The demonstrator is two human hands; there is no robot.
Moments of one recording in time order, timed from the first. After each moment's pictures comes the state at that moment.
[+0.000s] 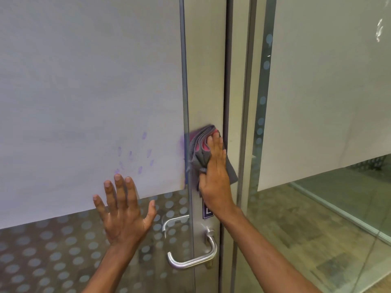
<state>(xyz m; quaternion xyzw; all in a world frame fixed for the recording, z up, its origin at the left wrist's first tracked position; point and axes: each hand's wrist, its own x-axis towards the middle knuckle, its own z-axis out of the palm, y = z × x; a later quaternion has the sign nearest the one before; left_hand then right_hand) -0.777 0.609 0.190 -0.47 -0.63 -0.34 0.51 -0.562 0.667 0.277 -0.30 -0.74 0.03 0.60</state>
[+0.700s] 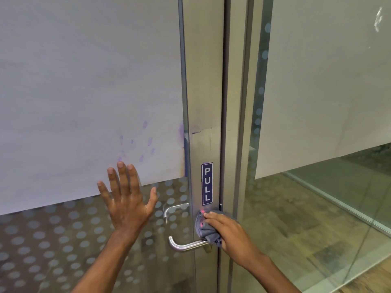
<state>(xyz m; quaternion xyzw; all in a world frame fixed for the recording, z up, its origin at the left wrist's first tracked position) -0.774 0.606 0.193 -0.48 -0.64 -0.34 0.49 -0.491 0.625 0.139 -0.33 -0.89 0.08 0.29</state>
